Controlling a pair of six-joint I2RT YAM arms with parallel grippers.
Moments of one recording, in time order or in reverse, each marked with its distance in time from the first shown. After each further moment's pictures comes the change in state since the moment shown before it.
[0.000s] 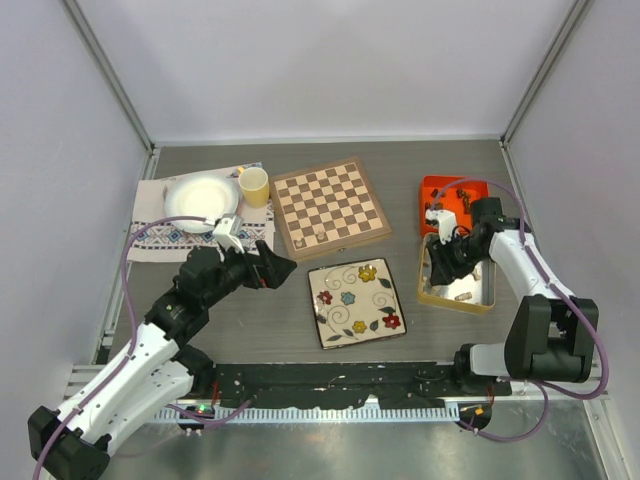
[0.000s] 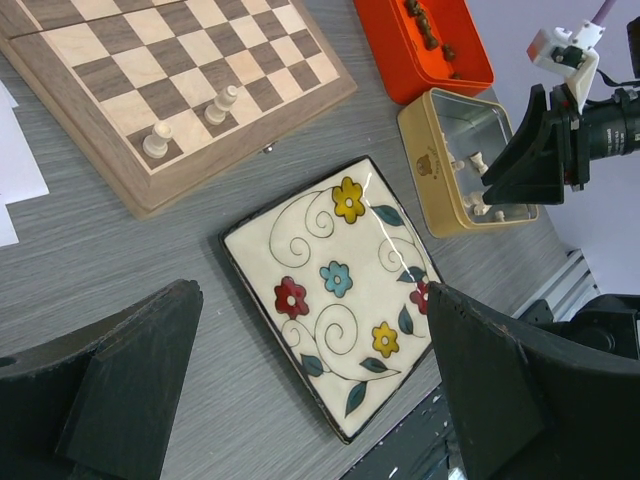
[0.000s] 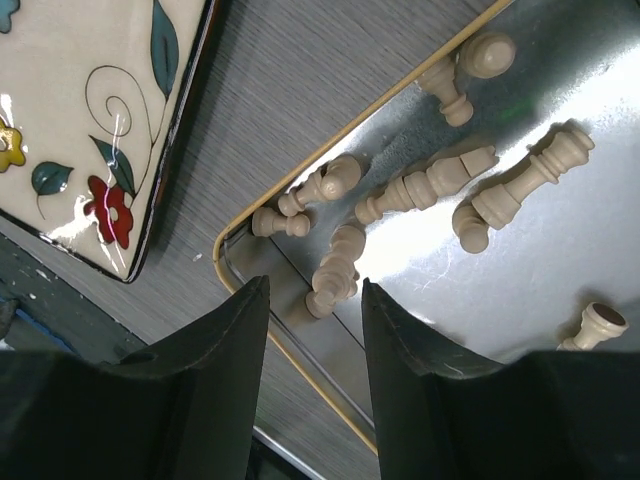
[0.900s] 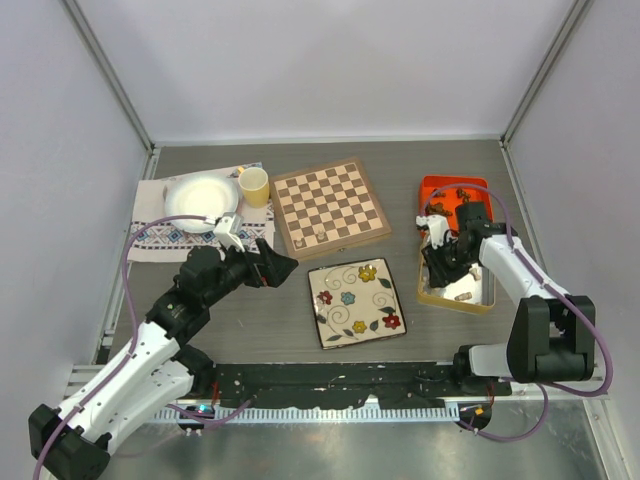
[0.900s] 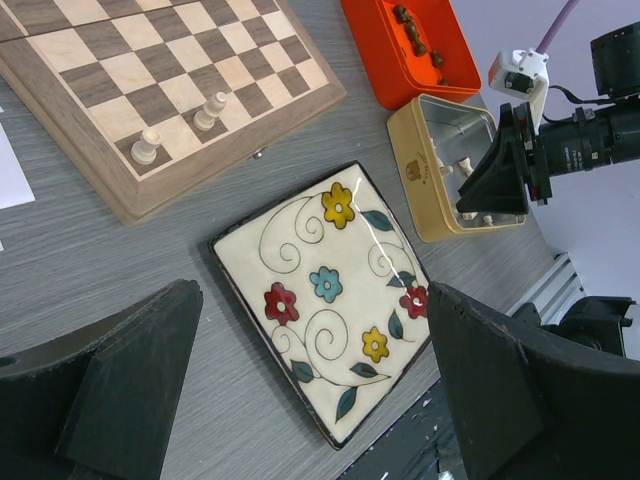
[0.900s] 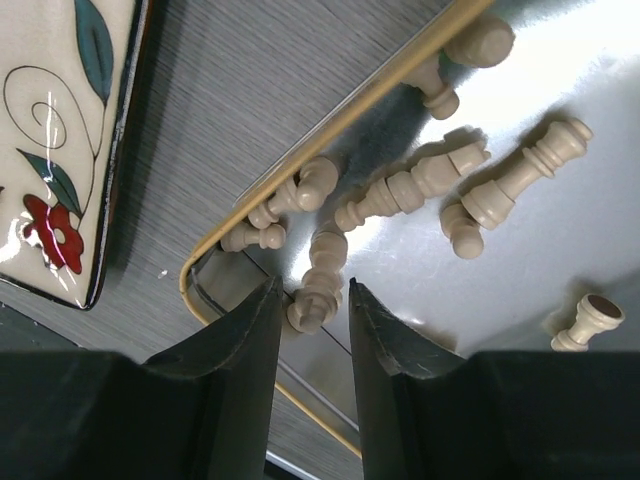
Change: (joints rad) left arm 0.000 0.011 0.000 0.030 0.010 -0.018; right arm 0.113 -0.016 -0.067 0.100 0.173 0.106
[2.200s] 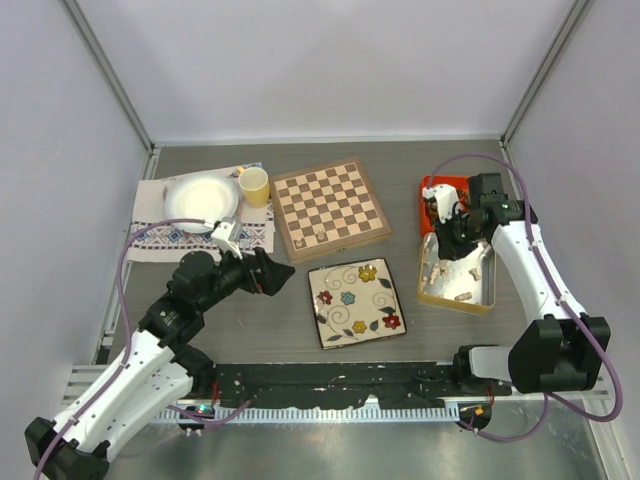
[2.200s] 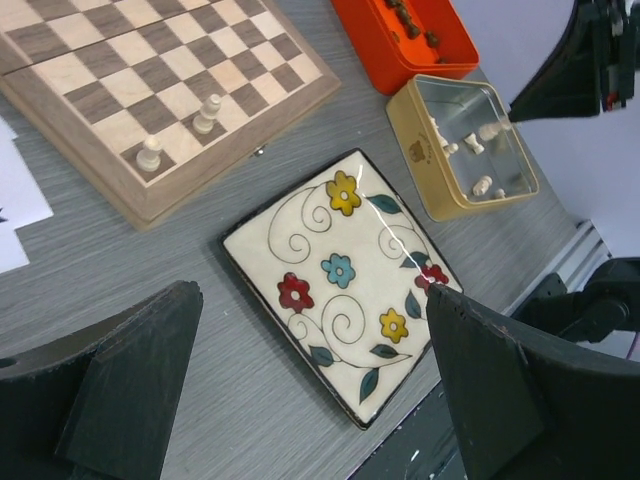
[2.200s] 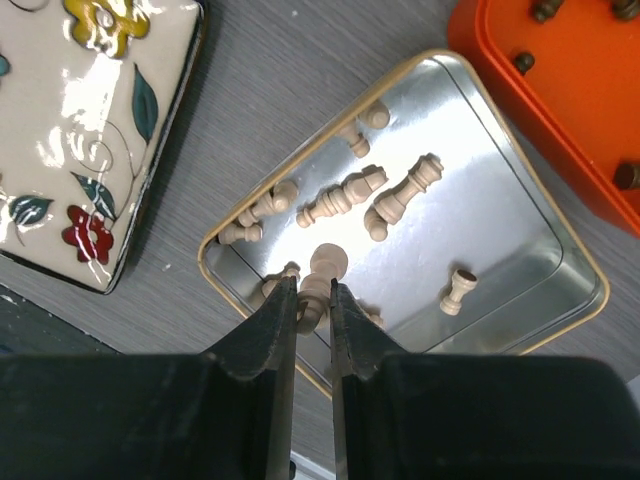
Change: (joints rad) left arm 0.000 -0.082 -0.003 -0.066 0.014 0.103; right arm 0.017 -0.048 0.251 -0.165 0.042 -0.037
